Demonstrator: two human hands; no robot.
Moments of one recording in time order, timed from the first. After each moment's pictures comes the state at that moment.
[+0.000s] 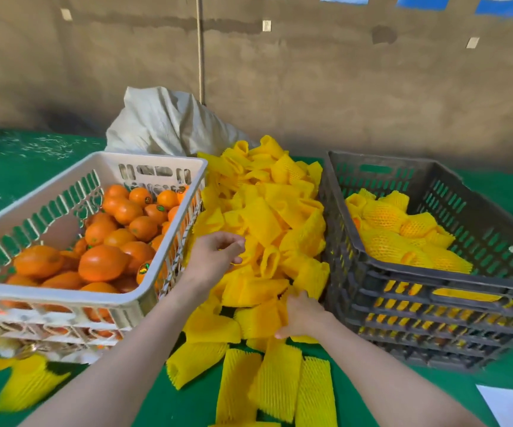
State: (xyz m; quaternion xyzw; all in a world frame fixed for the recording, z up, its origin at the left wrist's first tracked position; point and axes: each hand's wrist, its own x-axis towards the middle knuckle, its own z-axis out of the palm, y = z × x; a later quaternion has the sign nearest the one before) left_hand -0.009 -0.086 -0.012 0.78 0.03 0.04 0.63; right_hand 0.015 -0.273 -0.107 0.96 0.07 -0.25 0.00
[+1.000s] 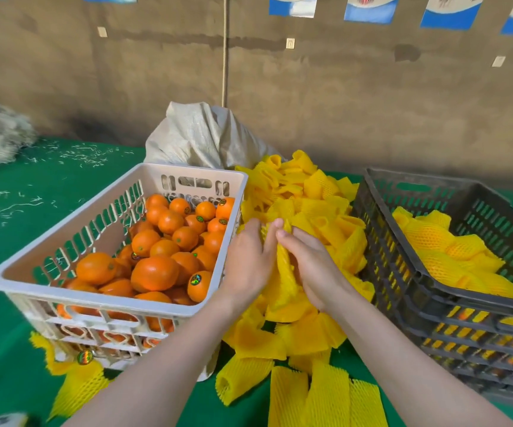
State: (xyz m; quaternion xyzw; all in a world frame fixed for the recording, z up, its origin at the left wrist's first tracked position) left_hand -0.008 -0.055 0.011 0.82 -0.04 0.26 0.50; right_hand -0.013 -0.158 0.027 0.69 0.13 -0.05 -0.71
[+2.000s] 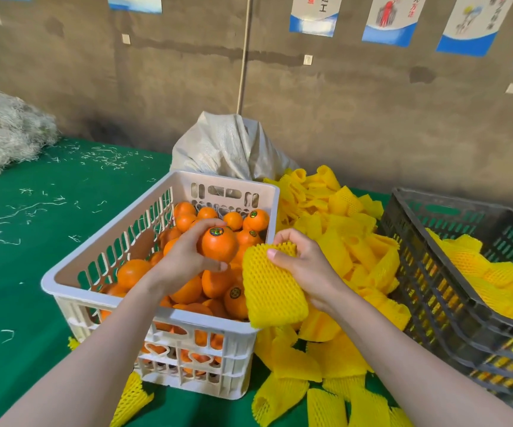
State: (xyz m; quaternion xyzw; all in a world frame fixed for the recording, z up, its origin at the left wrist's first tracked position) left_hand 0.008 0.132 -0.004 0.78 -0.06 0.04 0.62; right_hand 0.009 -0.083 0.026 0.78 0.16 -0.03 -0.61
